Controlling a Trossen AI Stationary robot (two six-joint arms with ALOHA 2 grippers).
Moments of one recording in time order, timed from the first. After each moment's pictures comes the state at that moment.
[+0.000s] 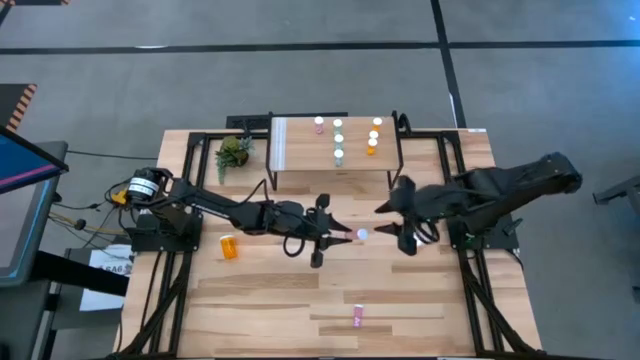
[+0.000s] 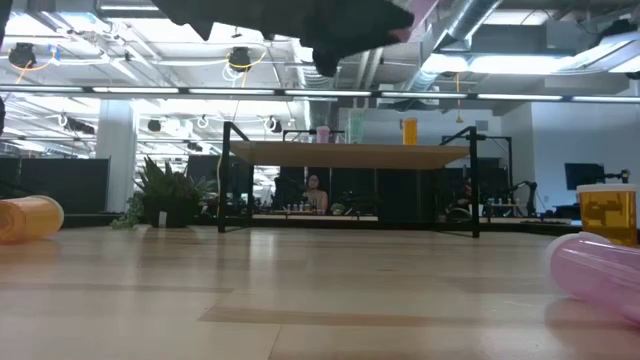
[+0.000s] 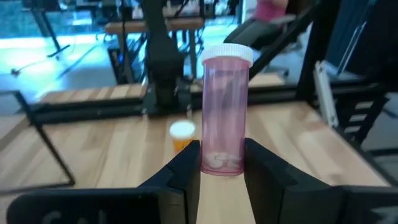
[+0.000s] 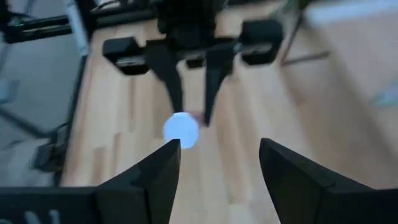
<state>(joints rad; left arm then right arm) -0.13 1.70 1.02 0.49 -0.04 0.03 0.30 1.15 1.26 -0.78 0.24 0.37</state>
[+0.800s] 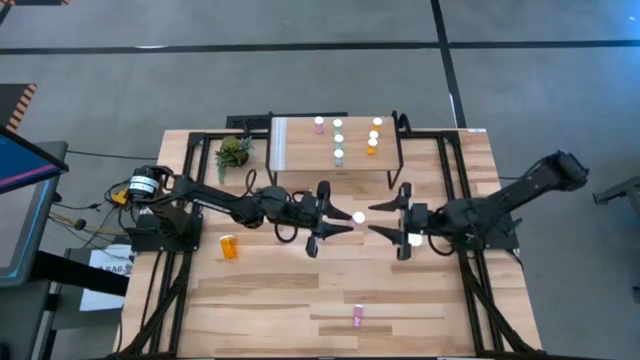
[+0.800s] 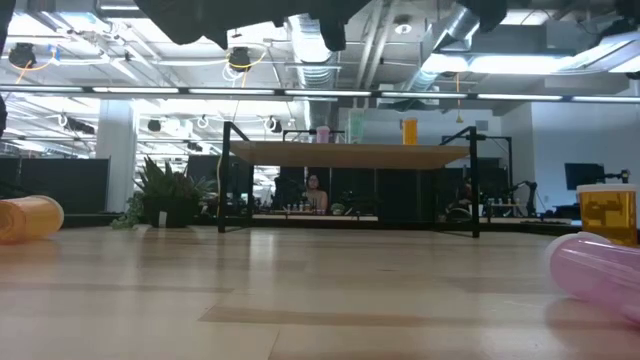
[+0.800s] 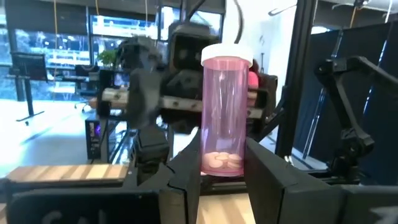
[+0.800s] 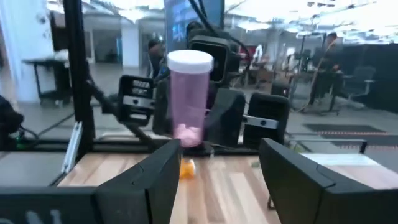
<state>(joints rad) -0.06 1.70 0.96 0.91 0.13 -0.08 0.38 0.97 0.48 0.62 0.47 -0.10</state>
